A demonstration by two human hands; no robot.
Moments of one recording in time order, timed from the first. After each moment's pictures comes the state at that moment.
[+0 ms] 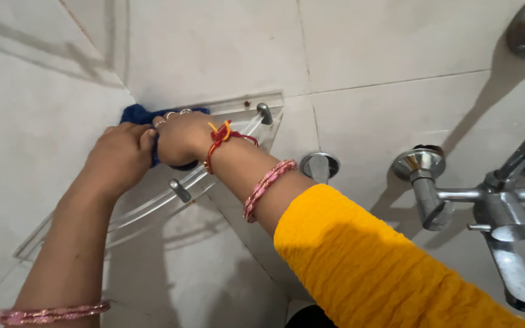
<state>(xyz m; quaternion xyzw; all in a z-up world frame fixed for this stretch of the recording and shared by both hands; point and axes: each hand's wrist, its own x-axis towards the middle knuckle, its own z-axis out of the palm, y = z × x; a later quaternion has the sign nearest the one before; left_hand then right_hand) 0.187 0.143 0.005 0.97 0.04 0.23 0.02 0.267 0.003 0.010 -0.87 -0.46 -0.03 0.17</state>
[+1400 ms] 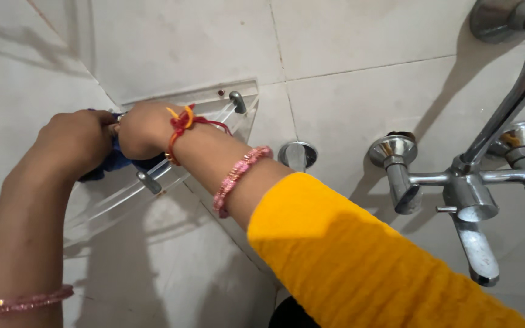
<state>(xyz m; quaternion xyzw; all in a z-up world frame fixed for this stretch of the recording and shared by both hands) 0.180 0.108 0.043 0.97 0.25 0.08 -0.03 0.270 0.015 0.004 -0.87 -0.46 -0.02 0.16</state>
